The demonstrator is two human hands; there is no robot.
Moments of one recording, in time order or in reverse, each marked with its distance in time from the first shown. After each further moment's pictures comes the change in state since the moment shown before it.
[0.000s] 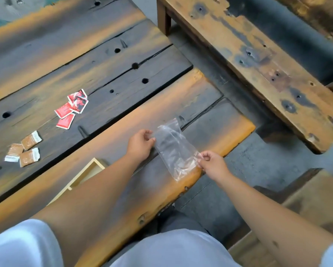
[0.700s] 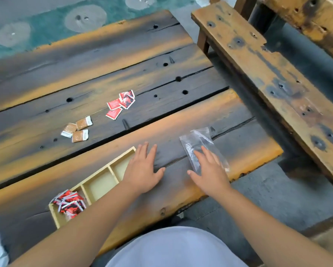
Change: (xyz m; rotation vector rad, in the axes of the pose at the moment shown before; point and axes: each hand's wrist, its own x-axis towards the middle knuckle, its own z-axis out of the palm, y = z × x) left_hand -0.122 -0.073 -0.076 0.617 0.087 0.196; right_hand -0.080 -0.058 0.068 -0.828 -0.053 -0.587
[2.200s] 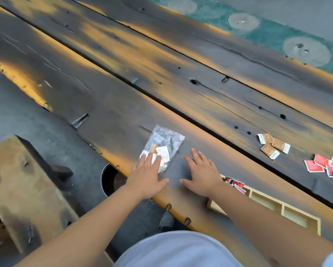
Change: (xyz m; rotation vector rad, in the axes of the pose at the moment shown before) left_hand -0.355 -0.353 0.020 -0.345 0.140 -0.891; right_hand -0.068 -0.456 0.268 -0.730 -0.512 -1.033
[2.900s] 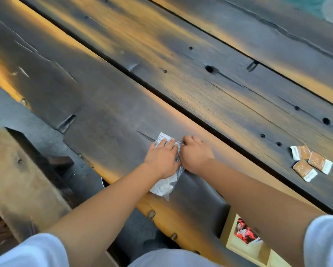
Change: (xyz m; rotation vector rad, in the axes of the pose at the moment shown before) left_hand 0.177 -0.006 -0.016 0.179 -0.122 0.147; right_hand 0.183 0.001 -0.018 -0.150 -0.054 -0.099
